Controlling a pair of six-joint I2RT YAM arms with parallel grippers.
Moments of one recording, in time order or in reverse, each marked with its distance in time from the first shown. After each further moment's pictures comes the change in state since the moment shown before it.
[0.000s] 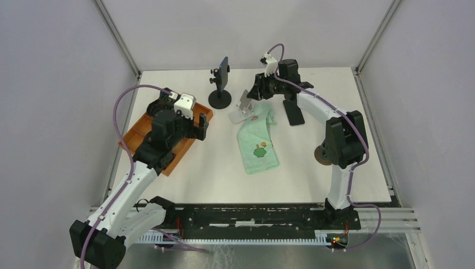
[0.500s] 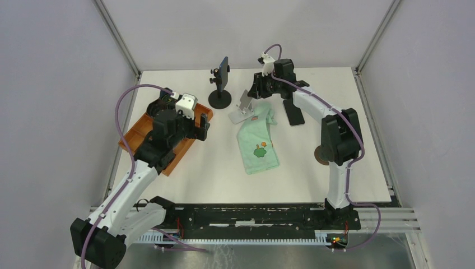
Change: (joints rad) left arm 0.000 0.018 0.000 0.000 0.023 0.002; right arm 0.021 0.075 0.081 -0.034 0.114 0.004
